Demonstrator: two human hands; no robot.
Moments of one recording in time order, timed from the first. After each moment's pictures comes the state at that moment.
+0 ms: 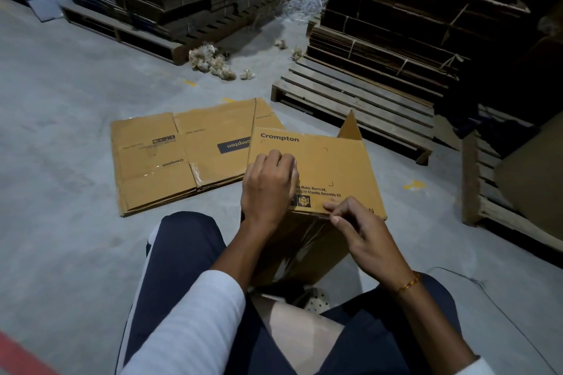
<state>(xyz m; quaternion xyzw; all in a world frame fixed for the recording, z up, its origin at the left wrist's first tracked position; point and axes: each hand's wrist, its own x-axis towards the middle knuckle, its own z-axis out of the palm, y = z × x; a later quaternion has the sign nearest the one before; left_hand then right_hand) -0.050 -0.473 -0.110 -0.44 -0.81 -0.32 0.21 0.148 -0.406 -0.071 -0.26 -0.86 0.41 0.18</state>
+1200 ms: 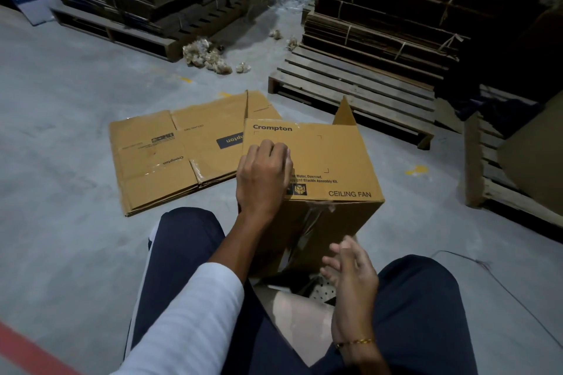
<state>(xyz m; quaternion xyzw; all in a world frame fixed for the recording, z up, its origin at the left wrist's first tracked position) -0.054 -0.474 -0.111 -0.43 -0.81 -0.32 0.23 0.152 -0.499 -0.127 -0.53 -0.40 0.64 0.40</state>
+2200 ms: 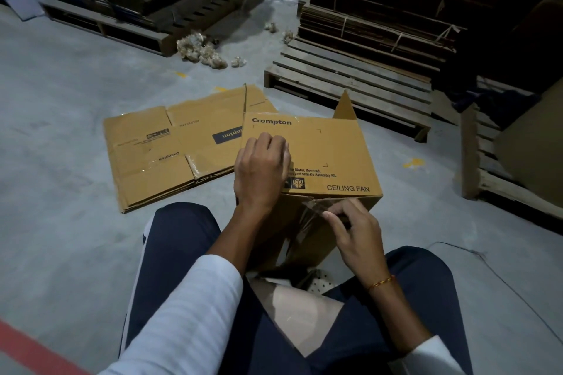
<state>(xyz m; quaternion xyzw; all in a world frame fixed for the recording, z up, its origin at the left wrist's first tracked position) -0.051 -0.469 -0.110 -0.44 -0.81 -0.32 0.23 0.157 -0.417 -0.126 -0.33 -0.85 0.29 0.29</state>
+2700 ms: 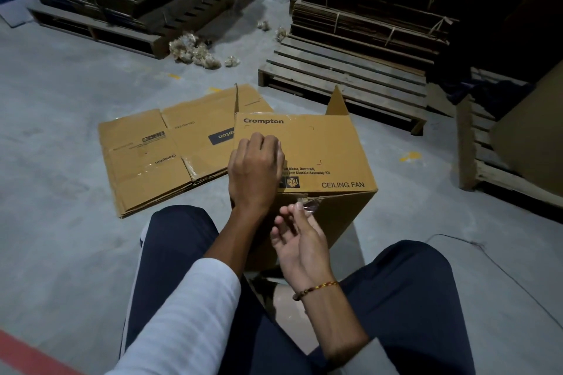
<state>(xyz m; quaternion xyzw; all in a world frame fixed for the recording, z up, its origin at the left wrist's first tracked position) -0.049 -0.470 -0.110 -0.43 -0.82 -0.31 0.22 0.089 -0.498 -0.107 -0.40 -0.17 0.84 0.32</state>
